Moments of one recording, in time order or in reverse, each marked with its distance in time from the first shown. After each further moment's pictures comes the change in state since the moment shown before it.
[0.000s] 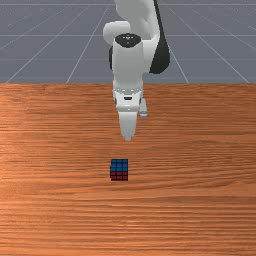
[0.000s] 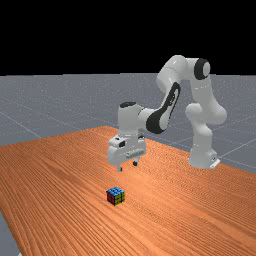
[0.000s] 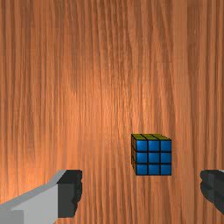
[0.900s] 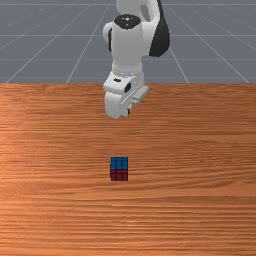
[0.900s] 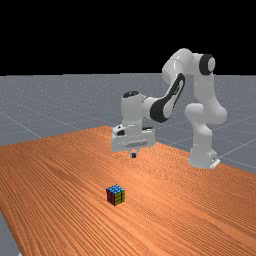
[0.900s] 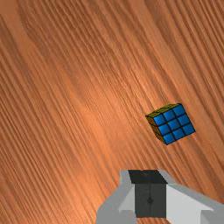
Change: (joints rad) arm 0.052 -0.134 -0.060 -0.066 0.009 -0.136 0.463
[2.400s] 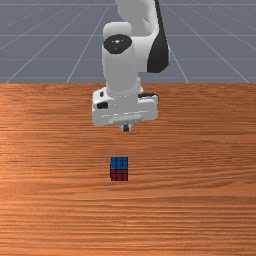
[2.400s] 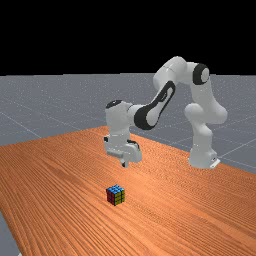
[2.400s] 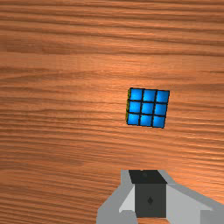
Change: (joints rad) arm 0.060 0.231 -0.097 0.272 0.147 -0.137 0.899
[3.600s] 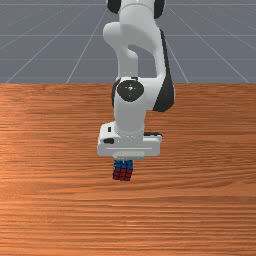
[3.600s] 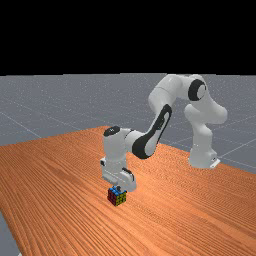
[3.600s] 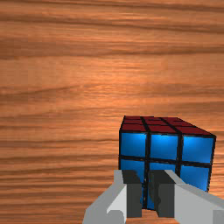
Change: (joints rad) arm 0.044 0.274 -0.022 0.162 -0.022 0.115 0.119
